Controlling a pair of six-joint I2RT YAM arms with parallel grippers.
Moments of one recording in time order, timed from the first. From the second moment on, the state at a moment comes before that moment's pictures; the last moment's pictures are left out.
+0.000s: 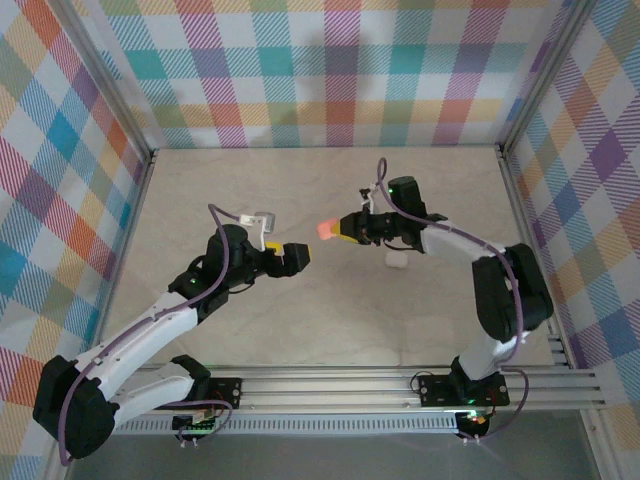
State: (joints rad) left arm -0.57 1.01 0.69 -0.14 0.20 -0.54; right arm 0.41 1.72 1.06 -0.06 -0.92 0.69
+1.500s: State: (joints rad) left arm -0.35 0.89 0.75 -0.28 -0.19 -0.16; right arm 0.45 1.17 1.04 -0.49 -0.07 0.17
